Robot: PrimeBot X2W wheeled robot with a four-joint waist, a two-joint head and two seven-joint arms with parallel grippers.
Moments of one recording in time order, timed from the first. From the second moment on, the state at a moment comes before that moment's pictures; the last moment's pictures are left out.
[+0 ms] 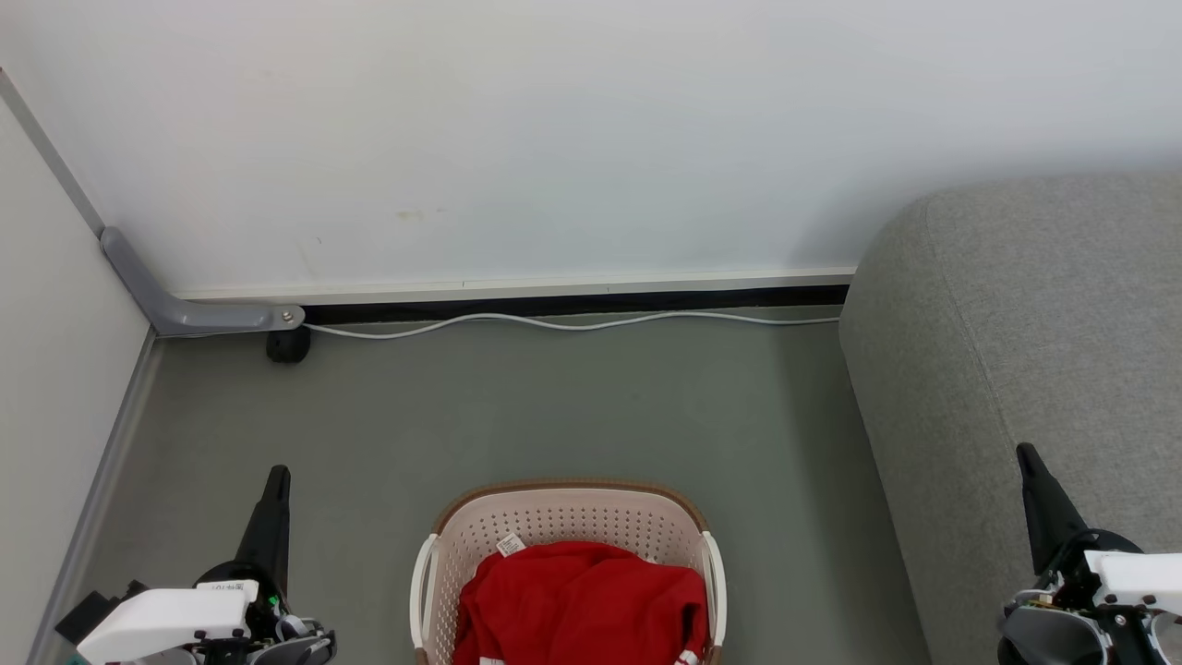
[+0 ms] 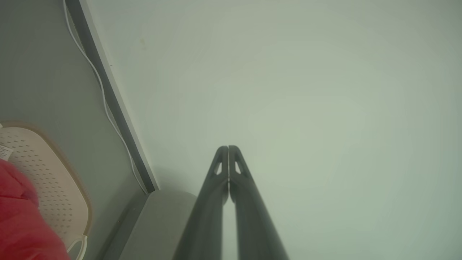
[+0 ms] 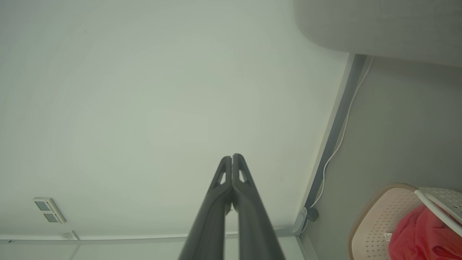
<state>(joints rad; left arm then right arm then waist) -0.05 0.04 0.08 0.27 -1.61 -0.12 0.11 -0.09 -0.04 -0.13 0.28 1.60 0.13 0.11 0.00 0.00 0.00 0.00</state>
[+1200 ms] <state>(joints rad) -0.05 0.04 0.08 0.27 -1.61 -0.12 0.11 -0.09 -0.04 -0.13 0.28 1.60 0.13 0.11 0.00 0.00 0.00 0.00</state>
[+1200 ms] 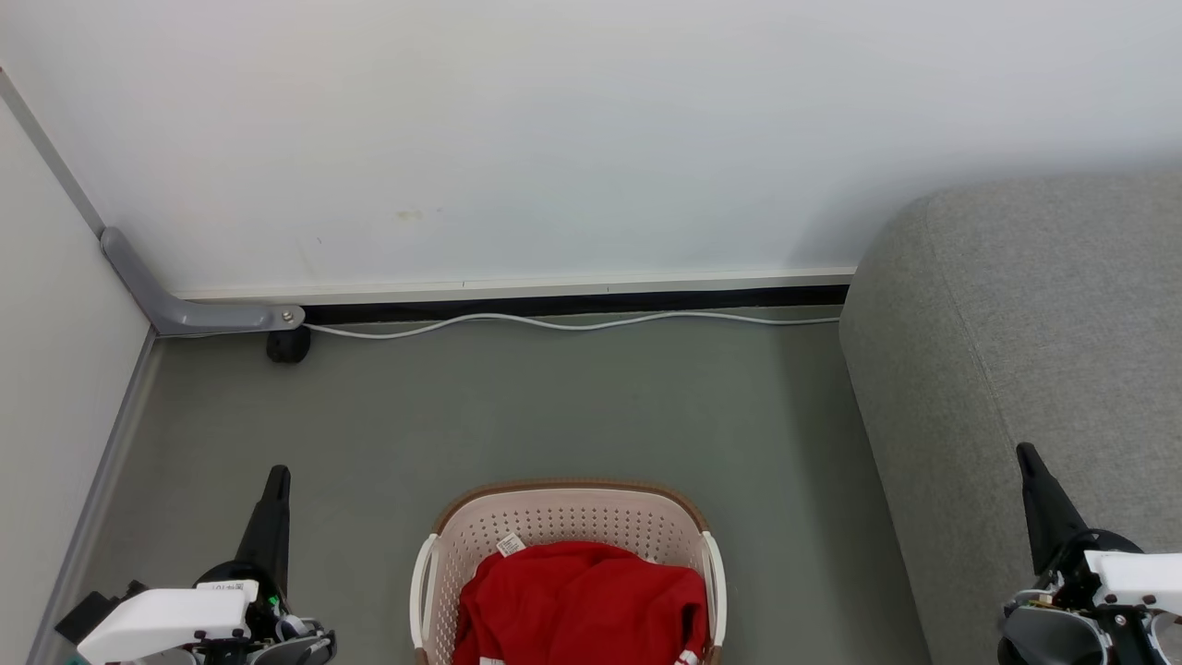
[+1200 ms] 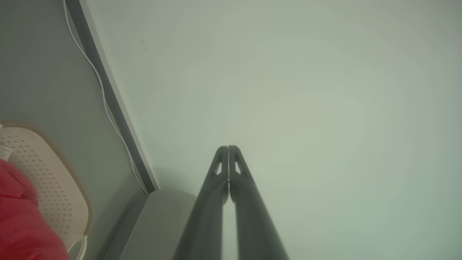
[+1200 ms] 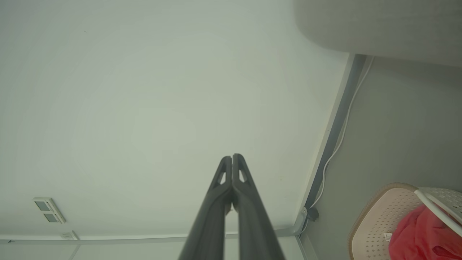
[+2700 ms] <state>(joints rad) -0.05 0.04 0.08 0.27 -1.61 -0.12 0.11 -0.09 -0.04 -0.13 0.28 1.60 0.13 0.11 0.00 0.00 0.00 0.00</state>
